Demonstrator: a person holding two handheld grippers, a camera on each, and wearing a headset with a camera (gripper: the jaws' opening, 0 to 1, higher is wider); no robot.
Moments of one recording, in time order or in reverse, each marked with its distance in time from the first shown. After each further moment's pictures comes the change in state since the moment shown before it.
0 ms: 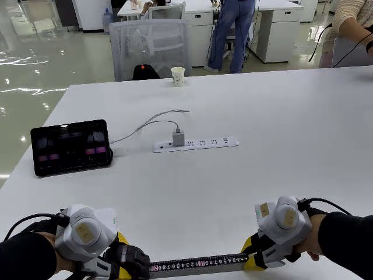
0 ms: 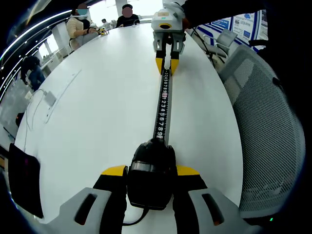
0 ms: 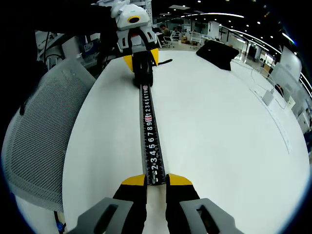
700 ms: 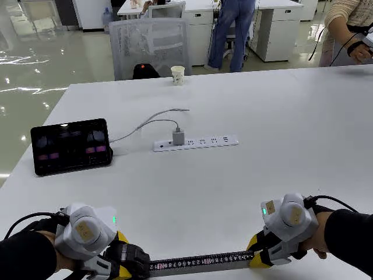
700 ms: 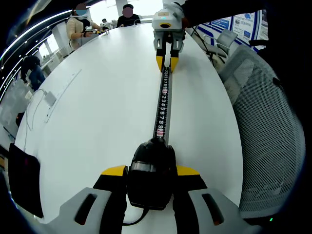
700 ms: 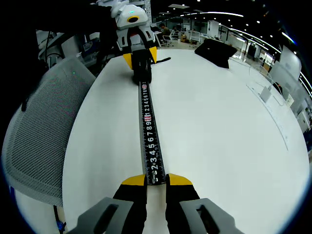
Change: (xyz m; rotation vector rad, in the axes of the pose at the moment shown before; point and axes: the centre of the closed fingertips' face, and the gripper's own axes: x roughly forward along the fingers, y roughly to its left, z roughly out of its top) left arm 0.001 -0.001 0.001 -0.001 0.001 0.001; right arm -0.008 -0.003 -0.011 0.014 0.018 -0.001
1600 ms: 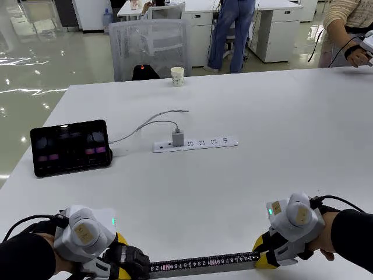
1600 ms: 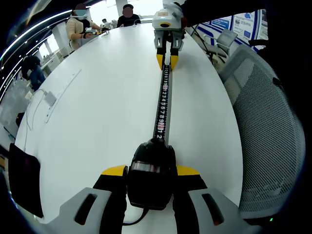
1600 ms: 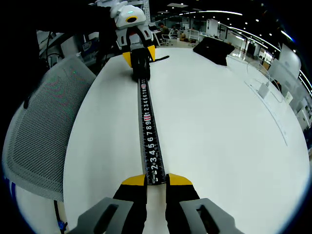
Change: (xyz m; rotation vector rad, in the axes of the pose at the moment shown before) left arm 0.002 0.001 -0.001 -0.001 0.000 0.001; right arm -0.003 -0.001 -0.008 0.008 0.007 -0.001
